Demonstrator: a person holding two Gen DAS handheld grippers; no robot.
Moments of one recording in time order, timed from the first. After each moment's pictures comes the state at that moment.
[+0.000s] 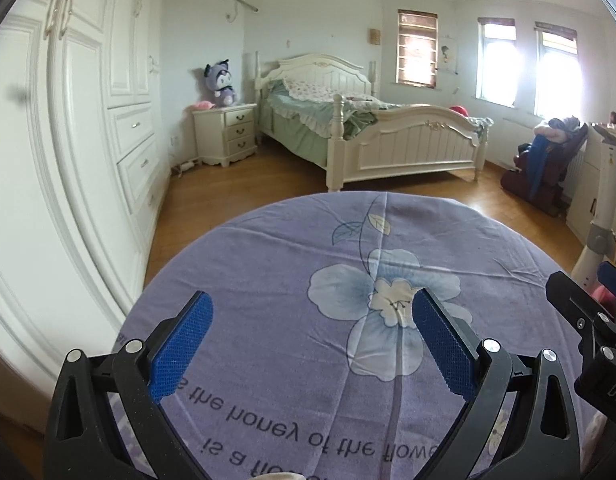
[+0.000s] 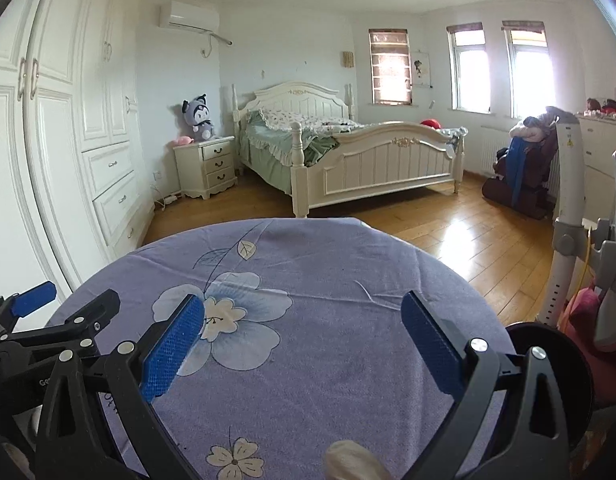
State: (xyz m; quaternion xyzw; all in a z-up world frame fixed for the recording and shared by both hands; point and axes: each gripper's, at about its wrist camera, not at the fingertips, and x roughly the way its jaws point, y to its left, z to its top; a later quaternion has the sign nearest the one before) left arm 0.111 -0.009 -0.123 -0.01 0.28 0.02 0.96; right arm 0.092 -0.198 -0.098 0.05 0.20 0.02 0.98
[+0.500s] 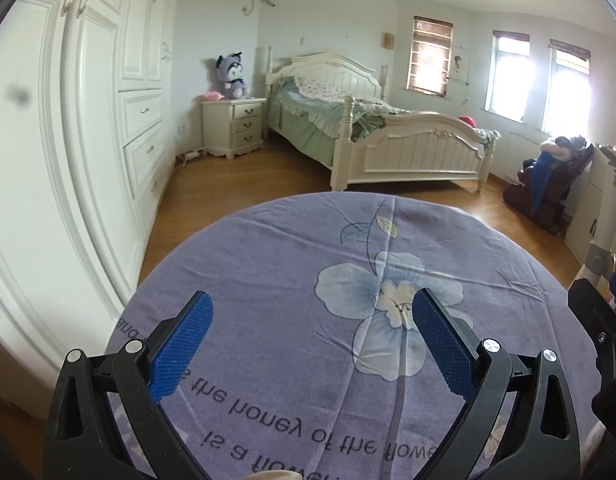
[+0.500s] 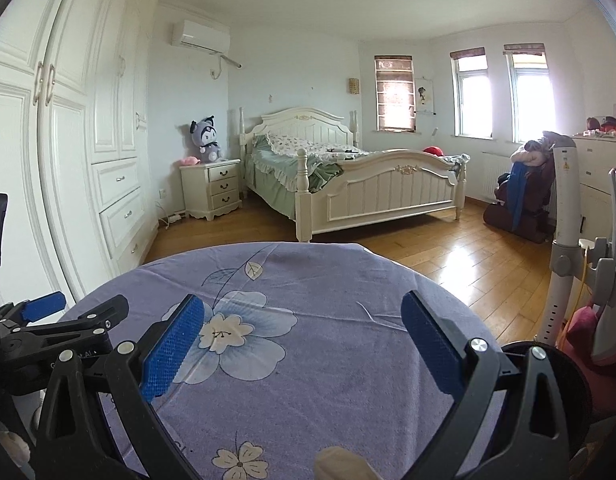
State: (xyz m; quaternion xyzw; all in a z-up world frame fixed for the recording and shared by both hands) left arm 0.105 0.001 -0.129 -0.04 0.28 0.03 0.96; right arm 0.077 -0.198 -0.092 0.04 0.16 0.02 0.99
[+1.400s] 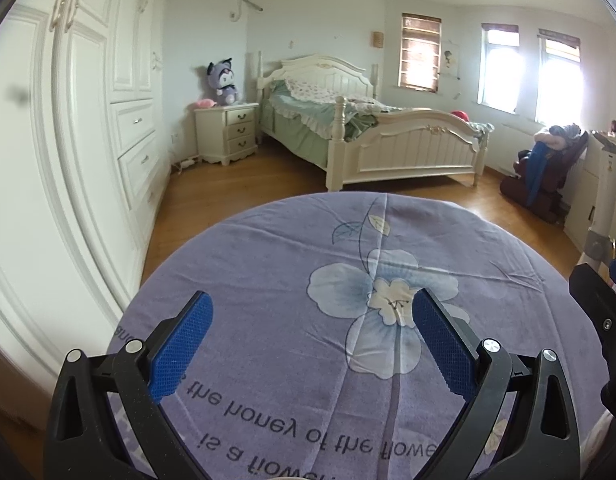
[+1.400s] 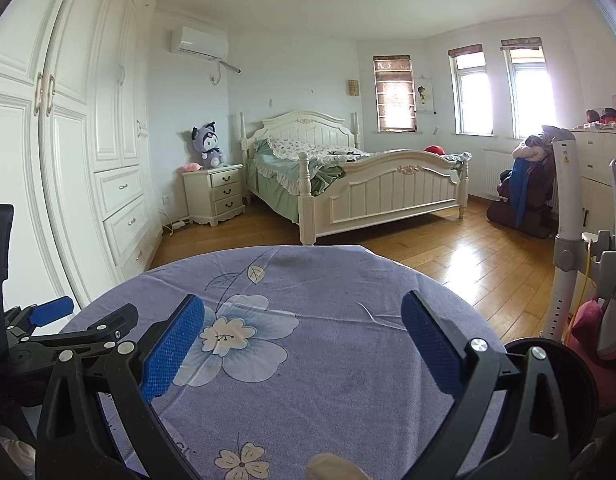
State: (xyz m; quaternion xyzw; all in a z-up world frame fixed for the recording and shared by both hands) left arm 0.103 -0.005 -0.126 -0.02 0.27 0.02 0.96; right arm 0.075 -0.200 -0.095 0.05 0.15 0.03 0.99
